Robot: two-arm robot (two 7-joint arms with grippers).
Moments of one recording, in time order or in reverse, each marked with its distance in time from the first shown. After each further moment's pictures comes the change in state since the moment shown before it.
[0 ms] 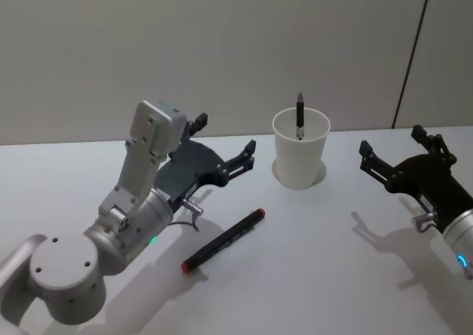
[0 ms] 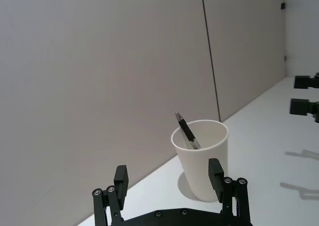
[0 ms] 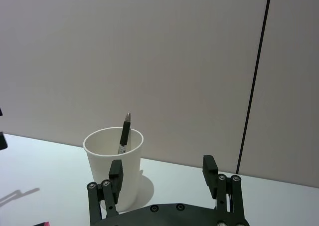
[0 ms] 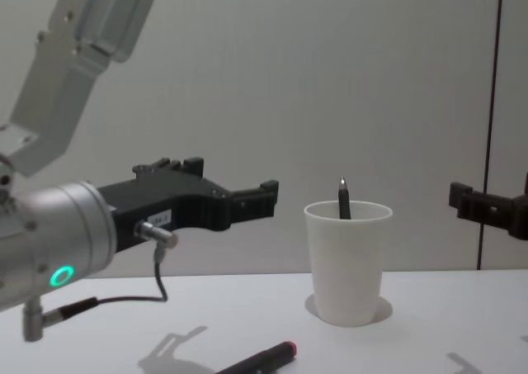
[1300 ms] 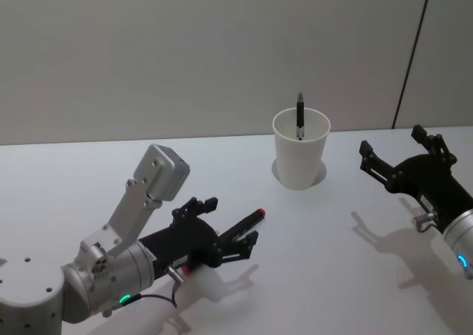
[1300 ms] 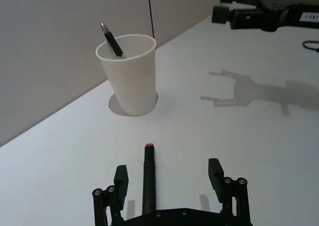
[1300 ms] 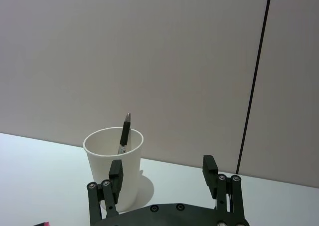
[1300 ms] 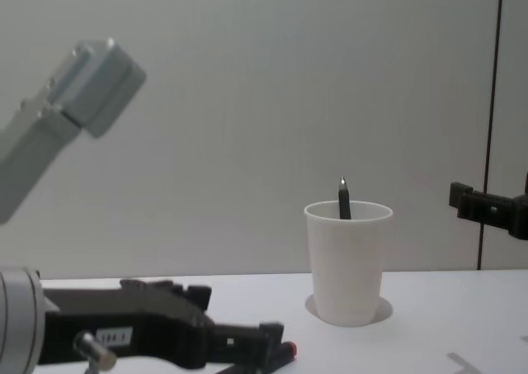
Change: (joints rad) left arm 0.113 0.162 -0.022 -0.152 -0.137 0.297 -0.202; right arm 0.000 0.000 0.000 0.000 0.000 0.000 0.000
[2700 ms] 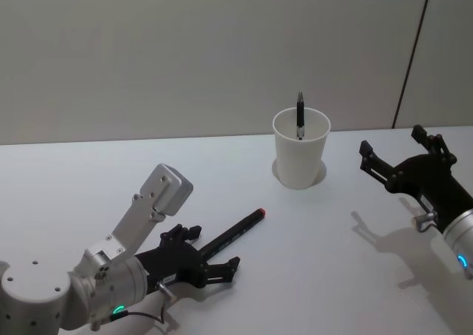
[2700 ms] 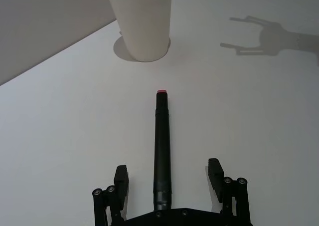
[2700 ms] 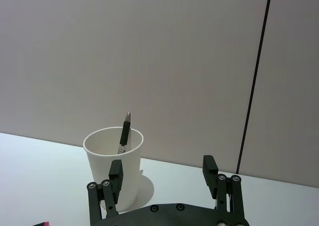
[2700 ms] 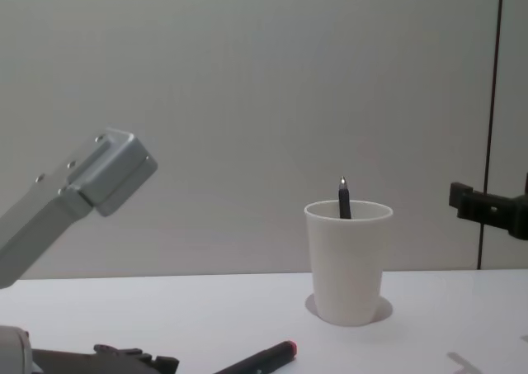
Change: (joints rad) left arm -0.011 -0.005 0.009 0.059 0.051 0.140 -0.001; right arm 0.000 0.000 0.000 0.000 0.000 0.000 0.000
